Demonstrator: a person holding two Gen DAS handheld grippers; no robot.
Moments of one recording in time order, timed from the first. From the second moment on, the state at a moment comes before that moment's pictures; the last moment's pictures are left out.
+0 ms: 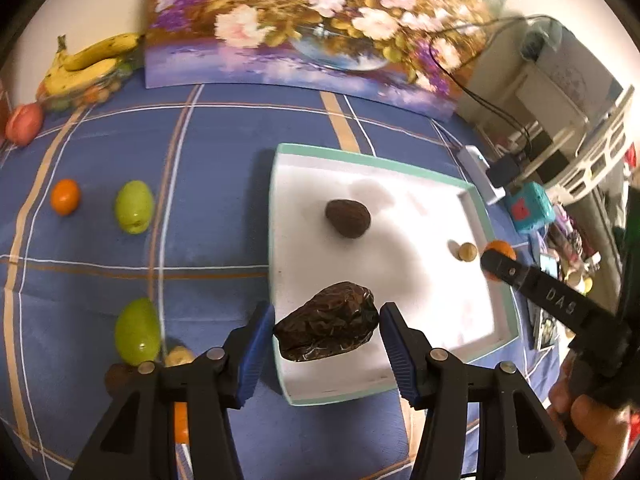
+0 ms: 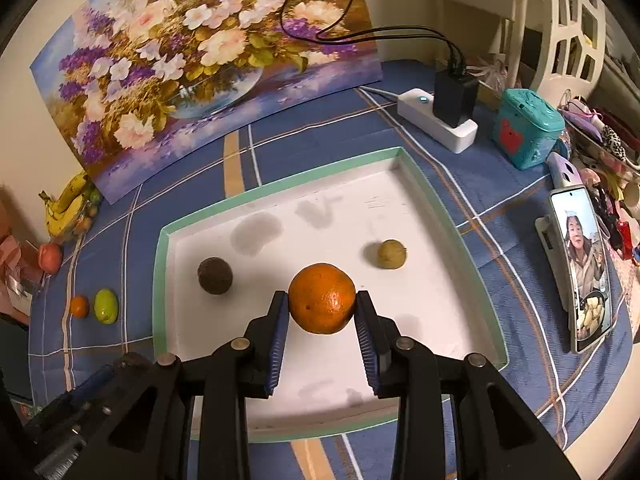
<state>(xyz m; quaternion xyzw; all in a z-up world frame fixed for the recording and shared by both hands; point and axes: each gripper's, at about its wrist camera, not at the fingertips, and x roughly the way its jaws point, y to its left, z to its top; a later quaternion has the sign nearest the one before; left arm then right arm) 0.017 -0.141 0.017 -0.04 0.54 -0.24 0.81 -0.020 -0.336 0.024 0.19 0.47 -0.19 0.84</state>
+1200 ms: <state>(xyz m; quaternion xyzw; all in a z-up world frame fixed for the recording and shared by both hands) 0.012 -0.179 -0.032 0.03 0.58 -0.23 0.78 -0.013 -0.348 -0.036 0.20 0.55 -0.20 0.79</state>
